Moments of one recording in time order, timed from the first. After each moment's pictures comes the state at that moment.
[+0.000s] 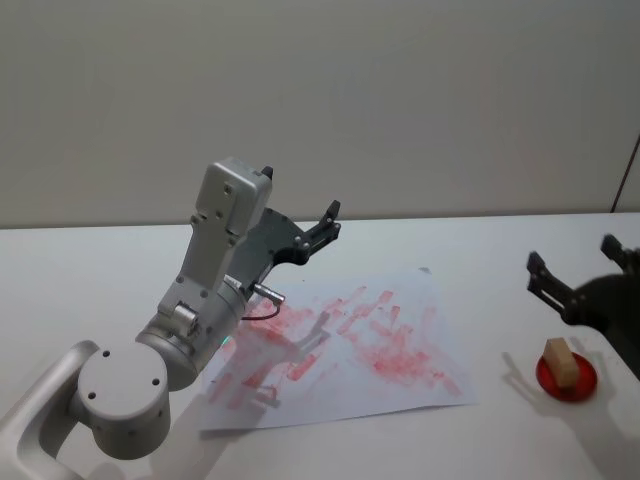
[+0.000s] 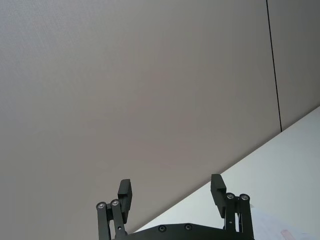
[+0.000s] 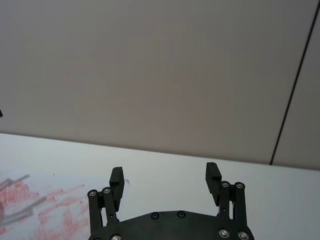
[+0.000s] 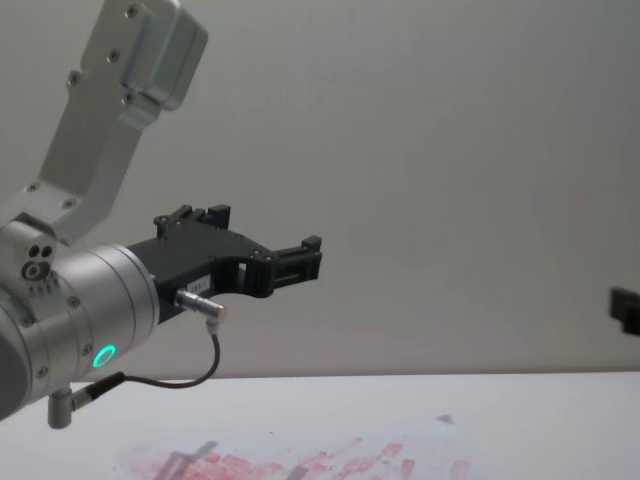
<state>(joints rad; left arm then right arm) -0.24 0.38 0.45 -1.63 -0.20 0.01 -0.01 -0.13 0.40 -0.19 -1.85 0.34 0.07 0.00</state>
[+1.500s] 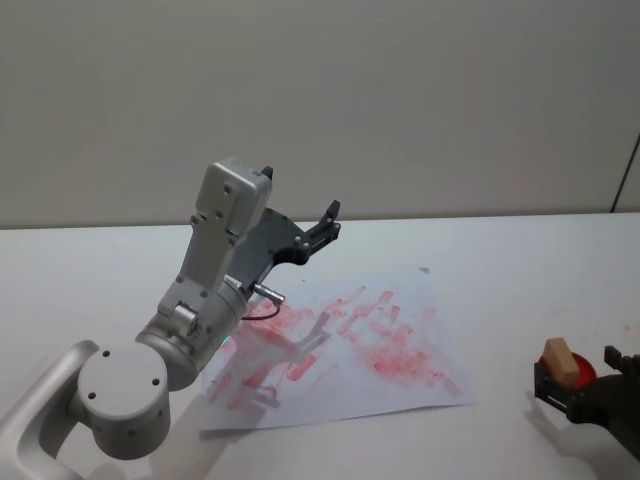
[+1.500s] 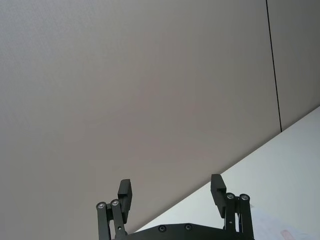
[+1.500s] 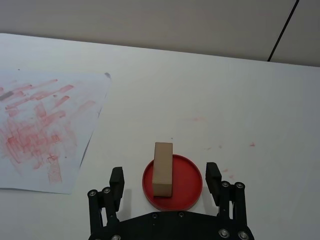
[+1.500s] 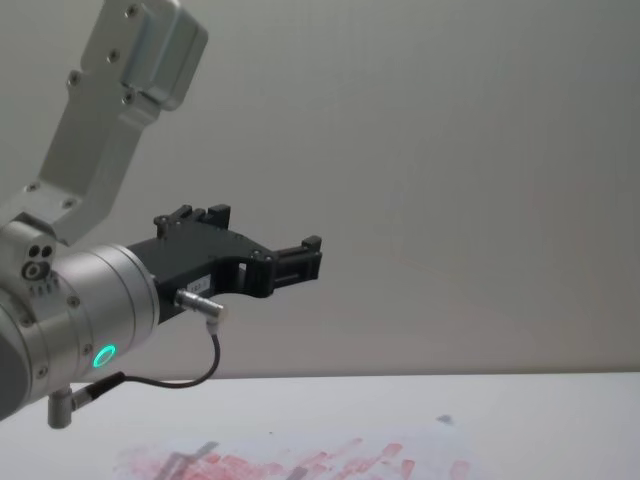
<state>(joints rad) -0.24 0.38 0.45 -1.63 -0.20 0.01 -0.01 -0.23 0.42 -0.19 -1.88 0.33 0.37 -0.07</state>
